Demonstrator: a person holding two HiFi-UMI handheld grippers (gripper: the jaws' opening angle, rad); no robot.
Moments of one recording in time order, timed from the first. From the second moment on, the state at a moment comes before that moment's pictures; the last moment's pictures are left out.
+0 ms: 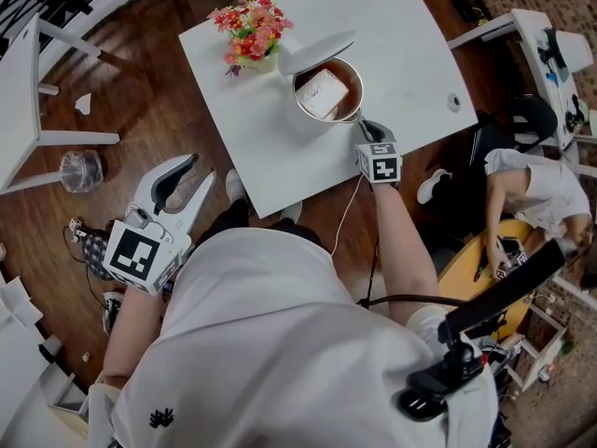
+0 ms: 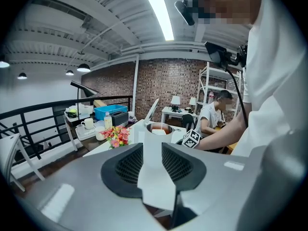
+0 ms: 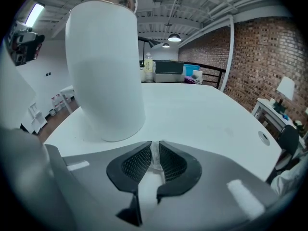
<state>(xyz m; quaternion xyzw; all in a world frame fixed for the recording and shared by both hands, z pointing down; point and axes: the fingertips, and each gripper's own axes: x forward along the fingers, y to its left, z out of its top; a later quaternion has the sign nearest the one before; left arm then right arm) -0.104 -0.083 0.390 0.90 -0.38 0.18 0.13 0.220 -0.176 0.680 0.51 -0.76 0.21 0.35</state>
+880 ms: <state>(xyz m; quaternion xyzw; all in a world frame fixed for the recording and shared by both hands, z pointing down) -0.094 -0.094 0.393 0.92 -0.35 0.14 0.12 0.186 -0.166 0.462 0.50 -0.81 0.14 0.27</state>
